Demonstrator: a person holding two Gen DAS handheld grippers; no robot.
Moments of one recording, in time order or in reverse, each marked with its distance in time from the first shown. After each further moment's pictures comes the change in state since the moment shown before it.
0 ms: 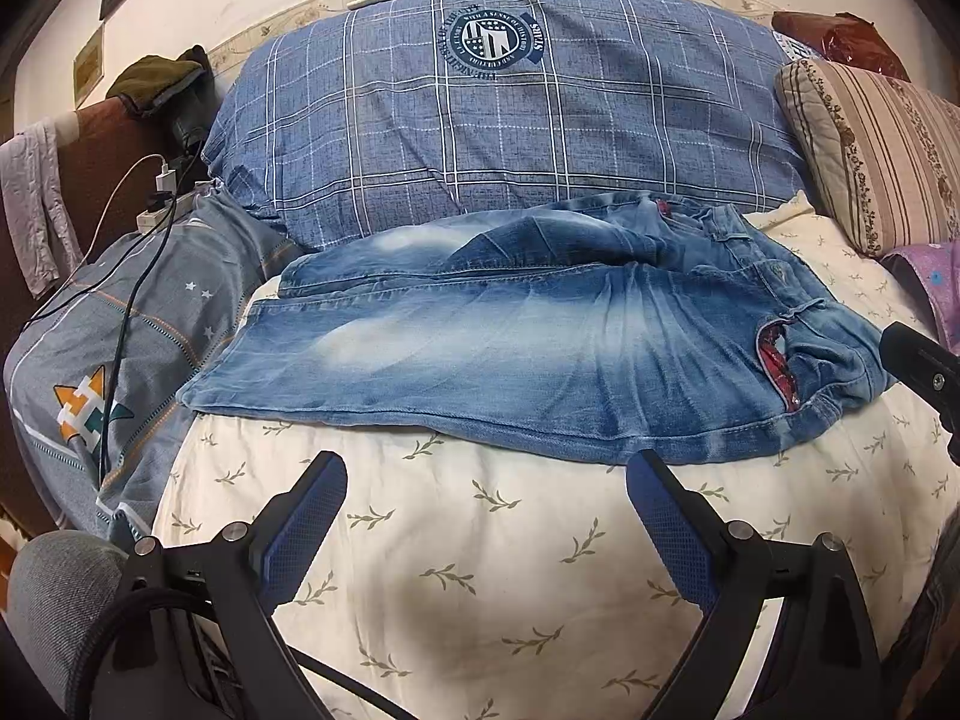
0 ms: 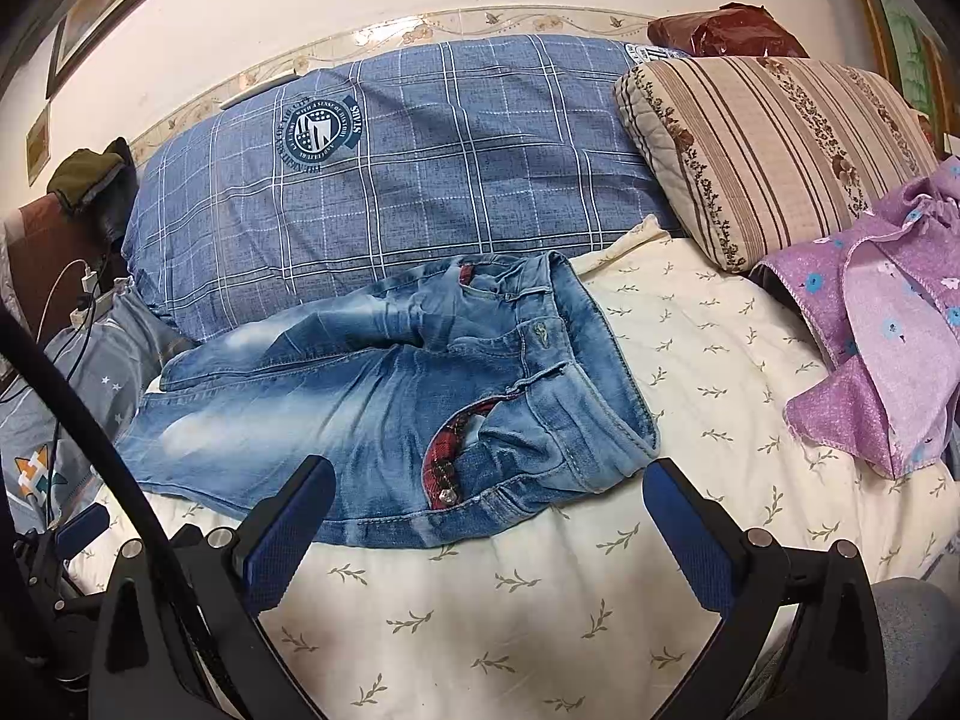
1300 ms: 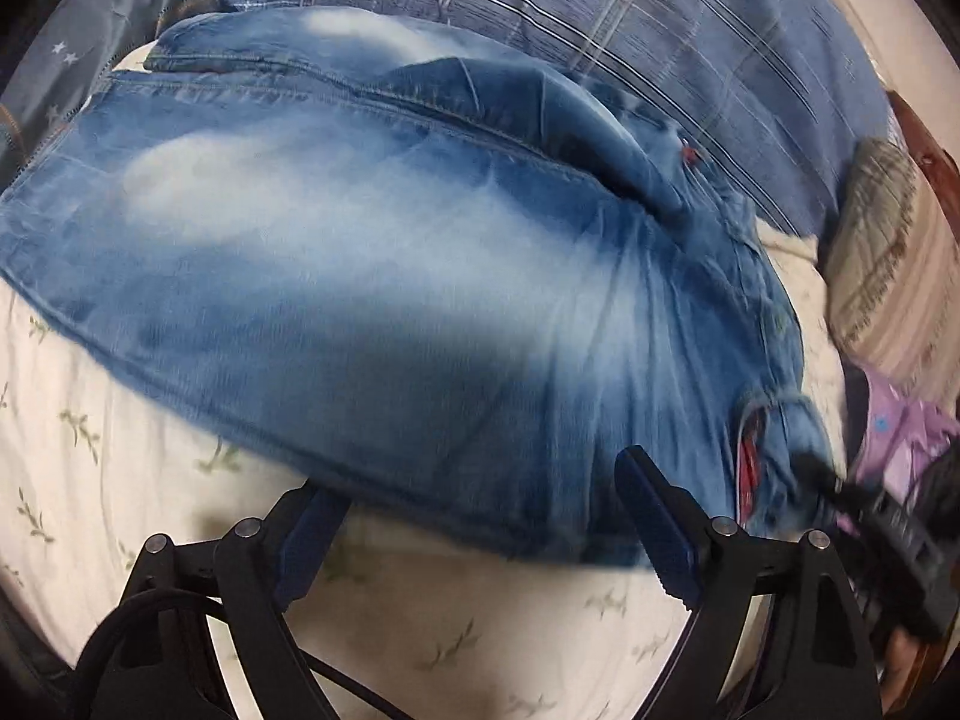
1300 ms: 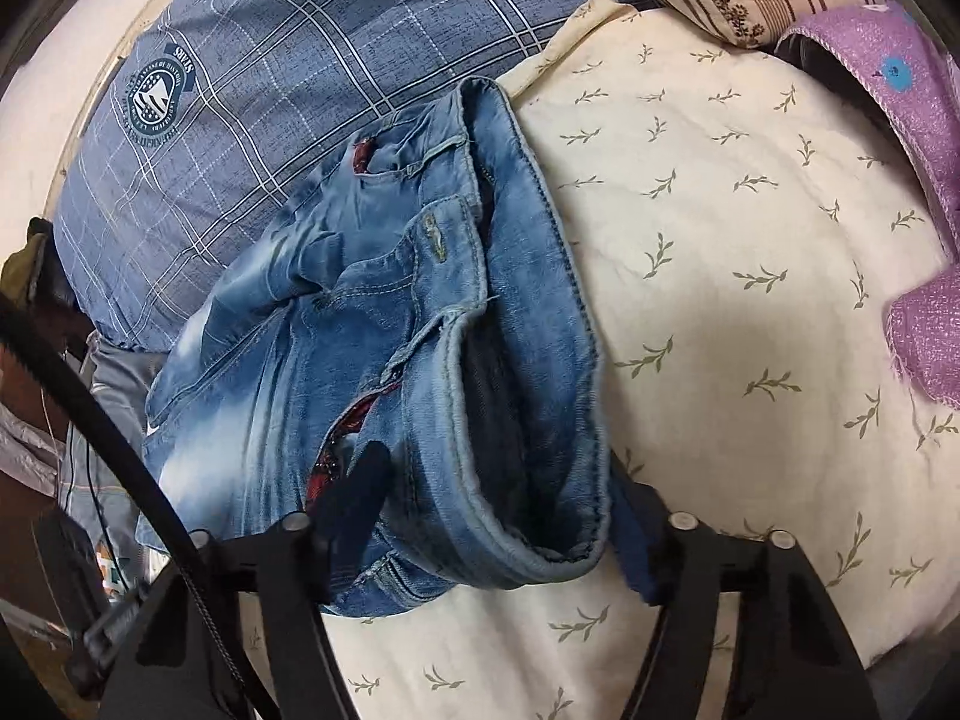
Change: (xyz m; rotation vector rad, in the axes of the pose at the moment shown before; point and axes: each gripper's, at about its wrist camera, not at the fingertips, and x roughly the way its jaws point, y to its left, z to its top) left arm 0.141 0.031 0.082 -0.421 0.322 -0.433; right arm 0.135 -0.094 0.033 0.318 0.480 0.138
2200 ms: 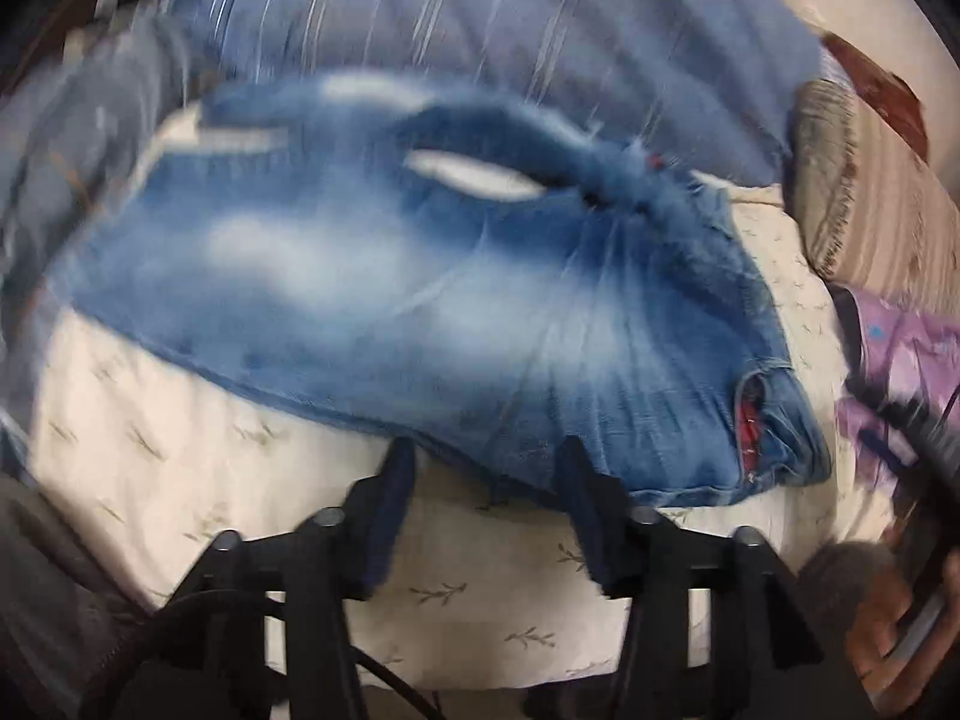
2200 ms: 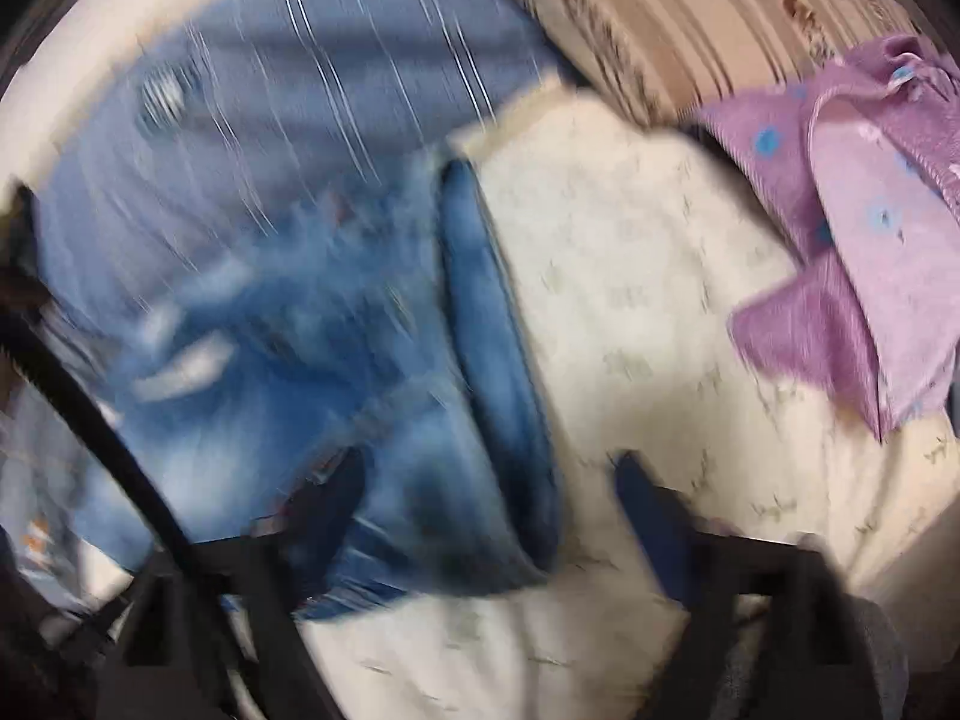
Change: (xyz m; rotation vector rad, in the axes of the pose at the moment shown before) left arm -0.039 0.026 -0.047 0.208 -0.064 0.092; right arm -0.073 0.010 -0.035 -0.076 -0.195 -0.136
